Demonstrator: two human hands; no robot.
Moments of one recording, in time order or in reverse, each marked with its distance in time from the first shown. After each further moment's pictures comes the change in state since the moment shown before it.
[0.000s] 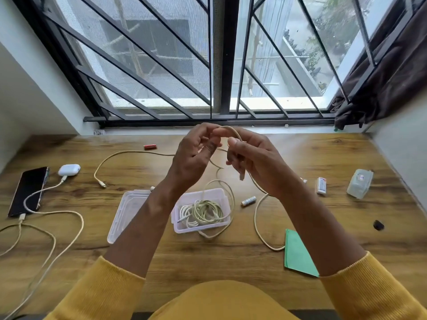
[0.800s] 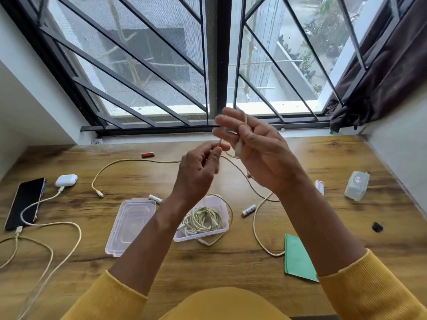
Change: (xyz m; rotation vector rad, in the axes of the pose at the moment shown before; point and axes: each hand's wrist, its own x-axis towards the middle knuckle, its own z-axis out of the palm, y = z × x) left_hand -0.010 0.005 0.023 0.031 0.063 -0.063; right_hand 0.013 -0.017 -0.012 0.481 -0.129 -0.157
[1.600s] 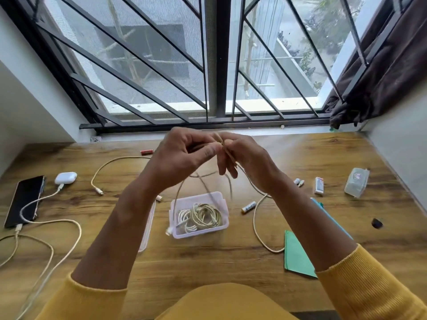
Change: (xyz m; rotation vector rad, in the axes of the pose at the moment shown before) left_hand 0.015 0.040 -0.058 -0.044 -0.328 0.048; right_hand -0.001 0.021 0.008 -0.588 0.034 0.148
